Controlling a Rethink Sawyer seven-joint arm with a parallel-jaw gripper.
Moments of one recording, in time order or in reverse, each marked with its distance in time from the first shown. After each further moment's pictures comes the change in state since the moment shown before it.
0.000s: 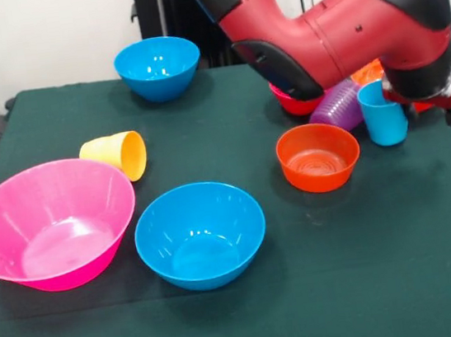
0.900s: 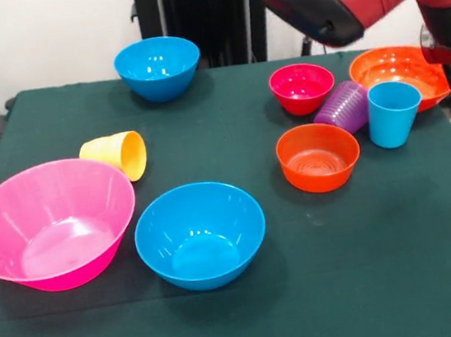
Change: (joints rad) arm -0.037 -0.138 0.124 0.016 0.001 0.027 0.000
